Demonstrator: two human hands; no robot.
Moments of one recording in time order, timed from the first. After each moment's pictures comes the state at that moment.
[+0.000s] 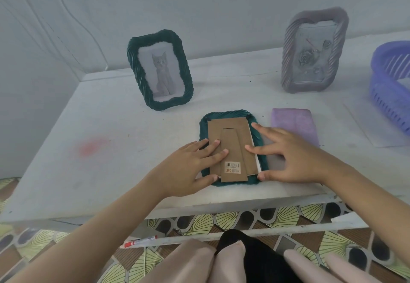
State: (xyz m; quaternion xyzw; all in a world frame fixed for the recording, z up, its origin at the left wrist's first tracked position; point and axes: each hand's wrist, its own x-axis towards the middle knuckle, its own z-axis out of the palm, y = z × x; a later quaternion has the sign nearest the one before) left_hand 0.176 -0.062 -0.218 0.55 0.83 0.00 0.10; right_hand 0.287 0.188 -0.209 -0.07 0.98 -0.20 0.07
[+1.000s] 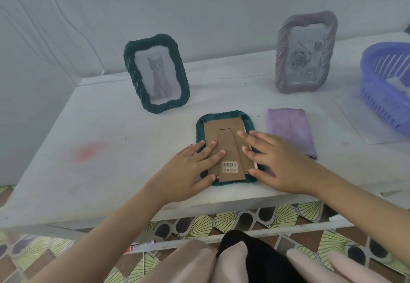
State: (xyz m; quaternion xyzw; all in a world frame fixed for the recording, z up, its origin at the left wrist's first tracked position) left_hand 0.182 -0.063 -0.229 0.54 0.83 0.02 0.10; right_hand 0.295 0.169 -0.227 -0.12 0.99 -0.05 -0.04
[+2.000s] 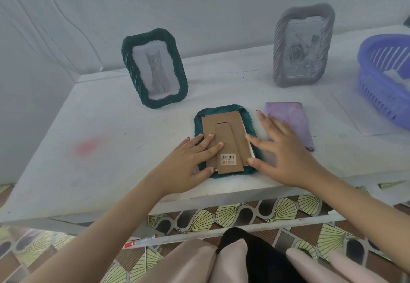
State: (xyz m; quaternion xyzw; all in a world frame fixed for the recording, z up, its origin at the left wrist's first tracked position) left_hand 0.183 -0.063 -0.231 0.51 0.85 0.06 0.13; right_hand 0.306 0.167 -0.234 0.02 0.98 -0.18 -0.07
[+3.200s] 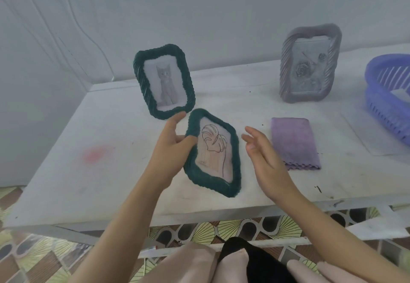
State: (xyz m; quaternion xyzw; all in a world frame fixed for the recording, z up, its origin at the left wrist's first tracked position) left_hand 0.189 -0.049 -0.158 0.09 0.78 0.59 0.18; right_hand 0.288 0.108 -0.207 0.14 0.78 -0.60 -0.12
